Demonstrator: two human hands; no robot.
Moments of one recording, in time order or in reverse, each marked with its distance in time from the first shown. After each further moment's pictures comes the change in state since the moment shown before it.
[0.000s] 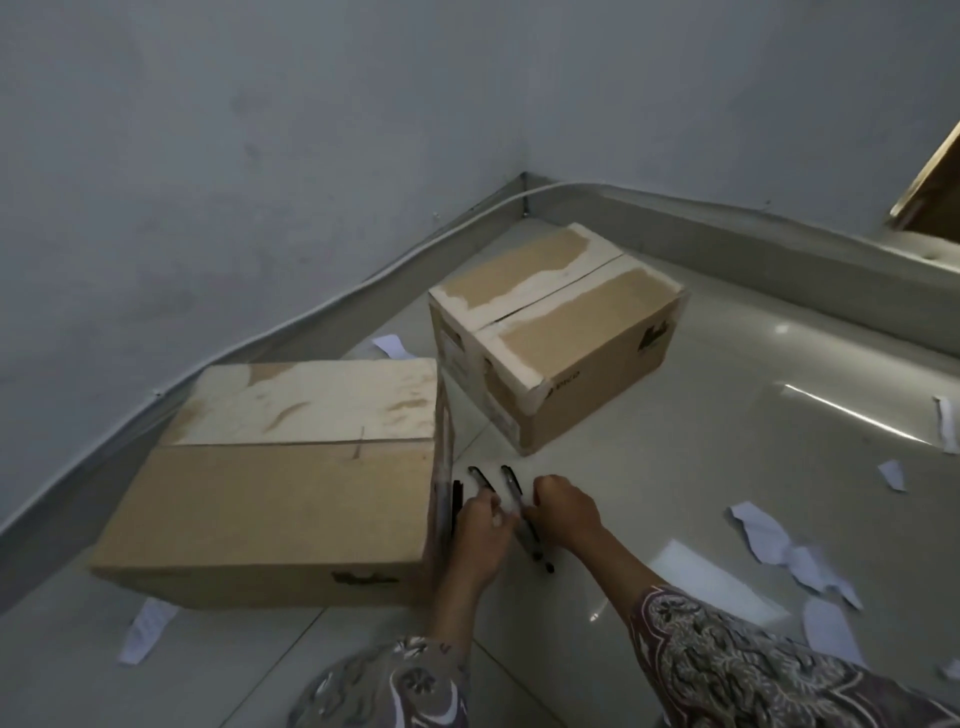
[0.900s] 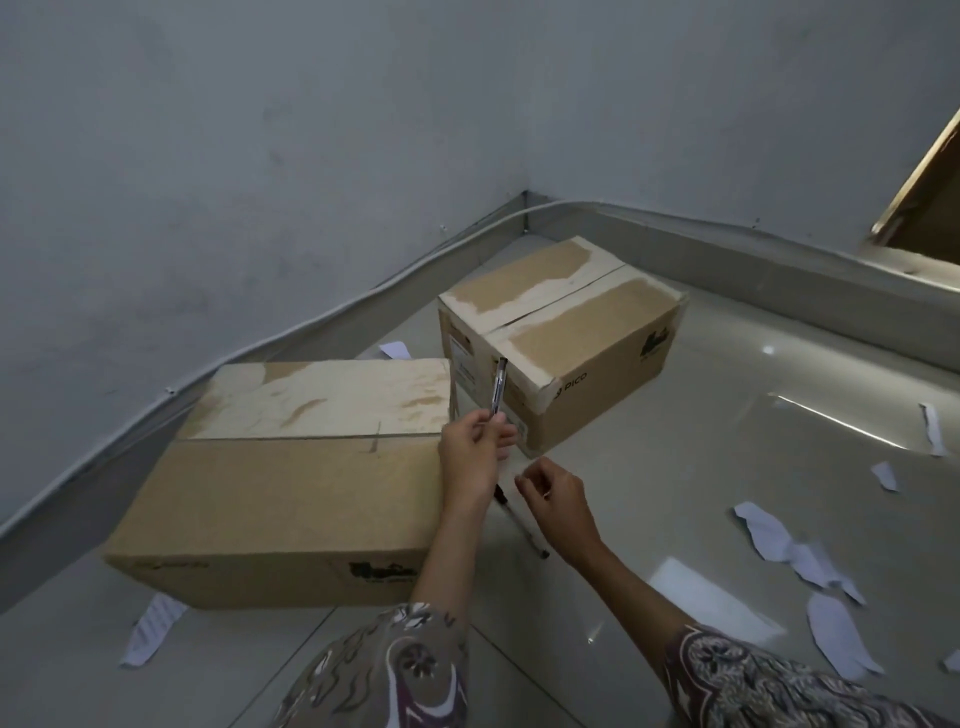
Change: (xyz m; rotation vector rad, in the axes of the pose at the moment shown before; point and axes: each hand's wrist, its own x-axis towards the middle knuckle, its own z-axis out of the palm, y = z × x) left_hand 0.010 0.051 -0.045 -0.590 0.252 0.179; right_hand -0.022 -0.018 0.012 0.620 0.419 -0.230
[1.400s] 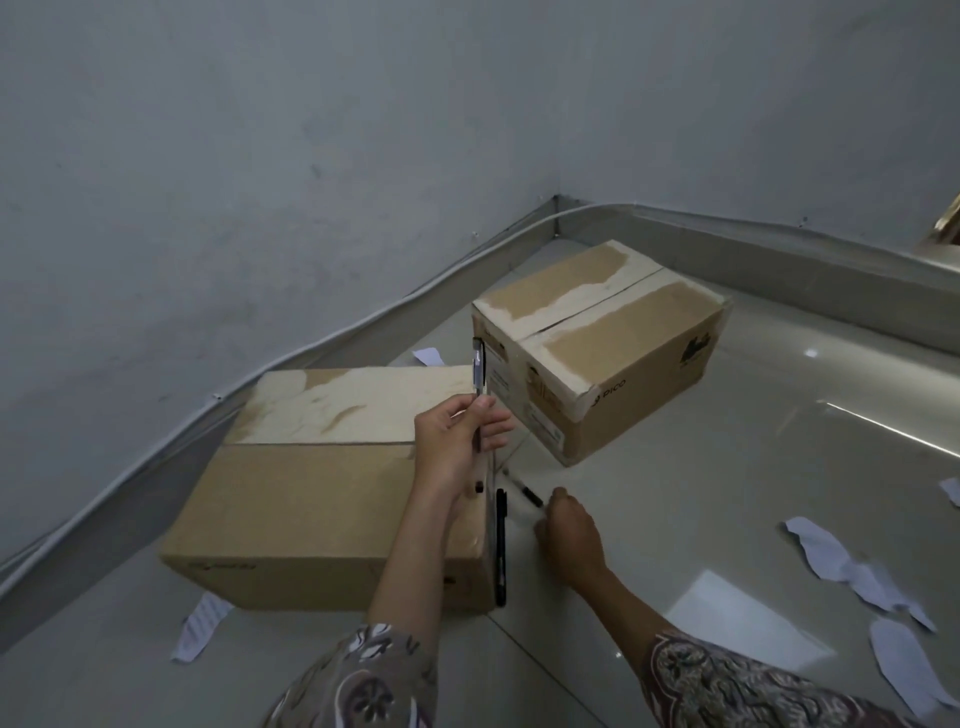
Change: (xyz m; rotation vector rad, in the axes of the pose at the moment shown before) left_hand -0.002 0.044 -0.055 -0.197 -0.036 -0.023; right_hand 0.004 0.005 0.047 -0.475 -0.183 0.242
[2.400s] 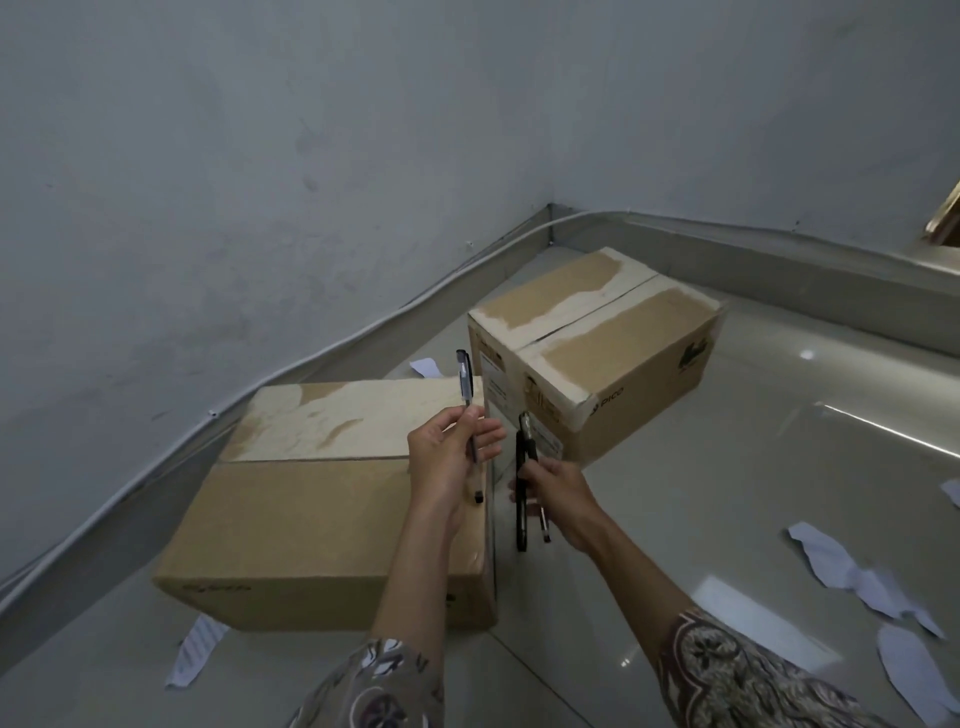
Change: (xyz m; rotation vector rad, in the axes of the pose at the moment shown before) left_hand 0.002 -0.001 0.000 -0.066 0.060 -0.046; right_hand 0.009 -0.039 -0.055 1.059 -0.220 0.100
